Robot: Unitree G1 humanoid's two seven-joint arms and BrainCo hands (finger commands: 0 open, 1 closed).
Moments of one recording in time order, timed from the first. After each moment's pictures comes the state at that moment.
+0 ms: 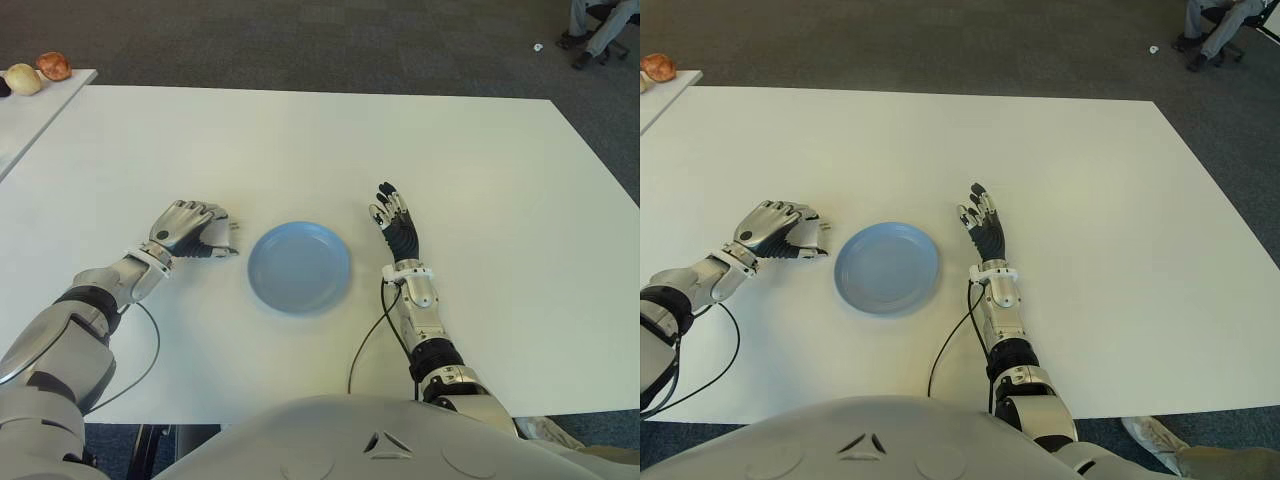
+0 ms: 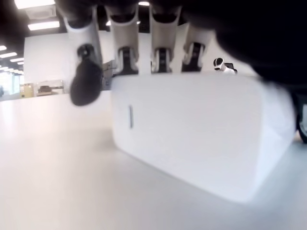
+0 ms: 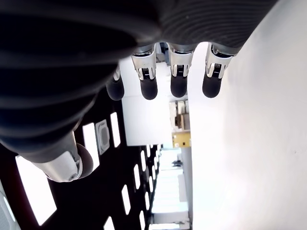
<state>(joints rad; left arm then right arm) -0.47 0.72 -0.73 1.17 0.90 -0.63 0.85 -0.18 0.05 -0.04 0.70 0.02 -0.57 0.05</state>
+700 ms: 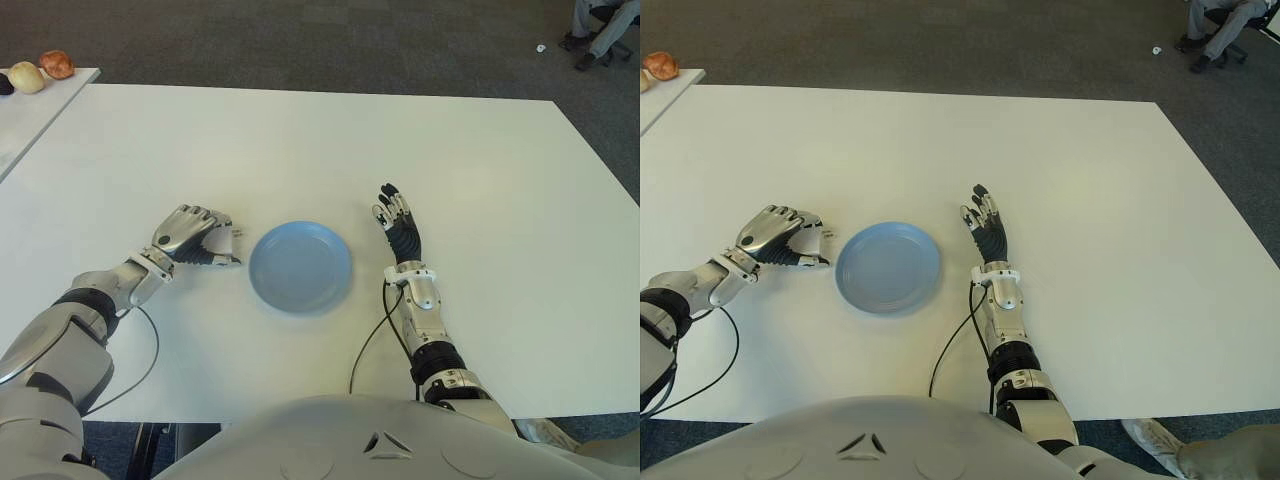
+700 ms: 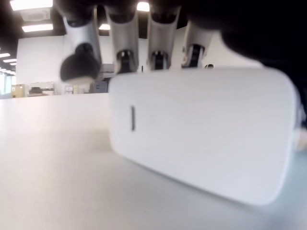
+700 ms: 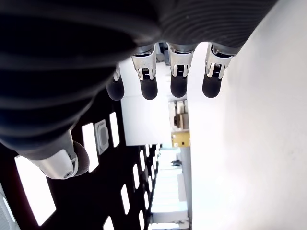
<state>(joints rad) -0.46 0.72 -0.76 1.17 0.89 -0.75 0.89 -0.16 0.06 -0.04 0.67 0.03 -0.55 0.08</state>
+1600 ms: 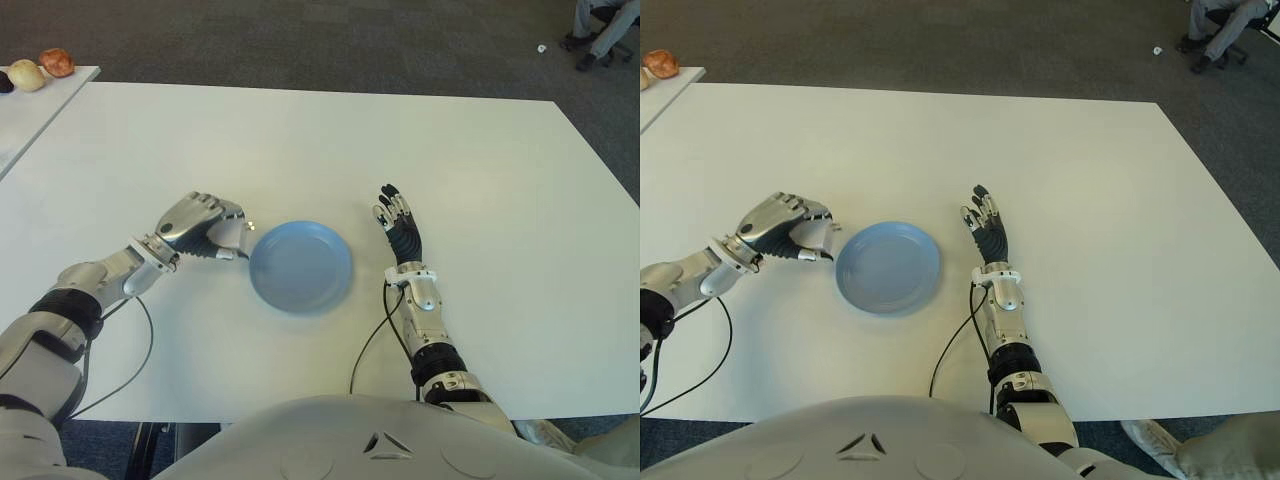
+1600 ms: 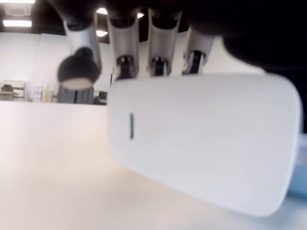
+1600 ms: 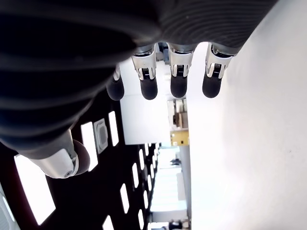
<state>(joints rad) -0.36 0.85 -0.55 0.74 0.75 -0.83 0.66 -0.15 0.06 -0.04 0.65 0.03 -0.55 0.08</state>
